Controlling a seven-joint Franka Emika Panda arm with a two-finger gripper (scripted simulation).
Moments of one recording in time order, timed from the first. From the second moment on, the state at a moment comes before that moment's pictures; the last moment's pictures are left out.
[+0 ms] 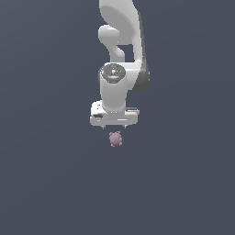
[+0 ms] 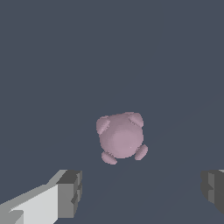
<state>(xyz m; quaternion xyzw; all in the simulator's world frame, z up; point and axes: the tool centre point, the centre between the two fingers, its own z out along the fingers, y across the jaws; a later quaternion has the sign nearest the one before) -0.014 -0.016 0.139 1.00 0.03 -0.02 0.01</state>
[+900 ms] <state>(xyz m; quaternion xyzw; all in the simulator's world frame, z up) -0.007 -0.010 0.090 0.99 0.11 0.00 0.00</state>
